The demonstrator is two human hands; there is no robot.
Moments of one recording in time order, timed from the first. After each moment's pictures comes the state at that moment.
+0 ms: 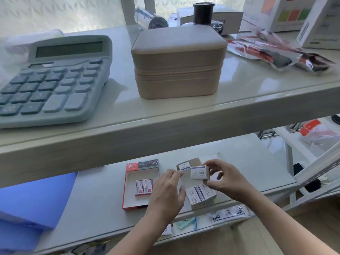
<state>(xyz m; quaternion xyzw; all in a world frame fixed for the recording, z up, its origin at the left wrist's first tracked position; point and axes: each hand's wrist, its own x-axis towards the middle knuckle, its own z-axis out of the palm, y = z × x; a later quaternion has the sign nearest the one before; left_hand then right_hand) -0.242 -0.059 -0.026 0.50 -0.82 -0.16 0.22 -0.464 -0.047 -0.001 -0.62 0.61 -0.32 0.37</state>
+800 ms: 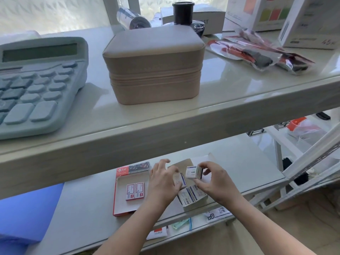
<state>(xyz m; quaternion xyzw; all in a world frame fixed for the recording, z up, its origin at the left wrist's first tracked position) -0.264 -0.100 -0.034 0.53 -0.82 -0.14 0.15 -0.456 -0.045 -0.031 -0.61 0.67 -0.34 0.24</state>
